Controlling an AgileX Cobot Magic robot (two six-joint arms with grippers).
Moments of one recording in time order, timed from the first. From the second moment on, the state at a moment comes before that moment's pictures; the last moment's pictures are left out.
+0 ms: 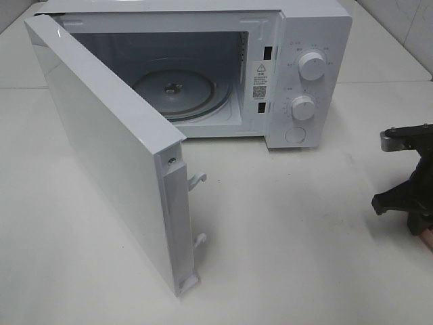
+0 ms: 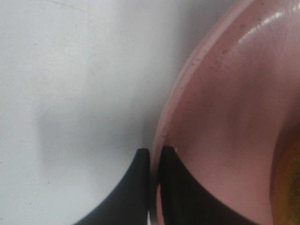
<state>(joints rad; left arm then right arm) 0.03 0.00 -0.50 -0.13 1.04 0.06 0.03 1.78 -0.77 -0.22 0.51 0.10</state>
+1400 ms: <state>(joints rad) 0.03 0.00 -0.50 -0.13 1.04 0.06 0.08 1.64 -0.77 -0.40 0.62 0.32</state>
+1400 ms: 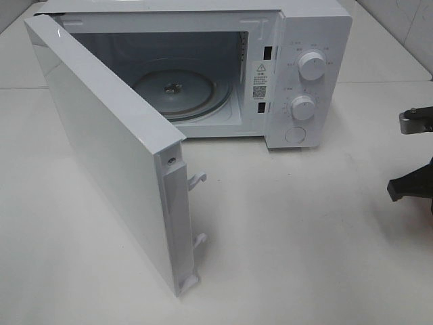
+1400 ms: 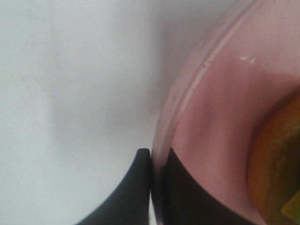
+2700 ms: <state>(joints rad) 0.03 0.00 -0.50 -0.13 1.04 0.06 0.37 1.47 -0.76 -0.50 0.91 0.40</state>
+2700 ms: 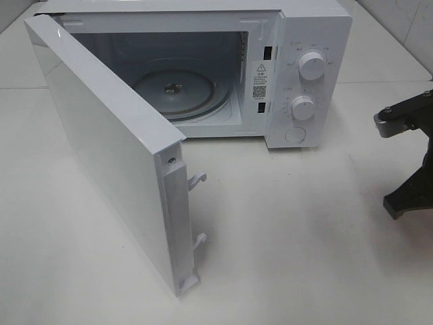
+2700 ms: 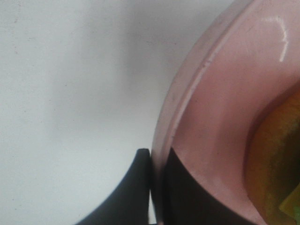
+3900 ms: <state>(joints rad) 0.03 0.00 -0.50 -0.13 1.04 0.06 0.72 1.44 -0.76 -0.50 1.02 0.43</state>
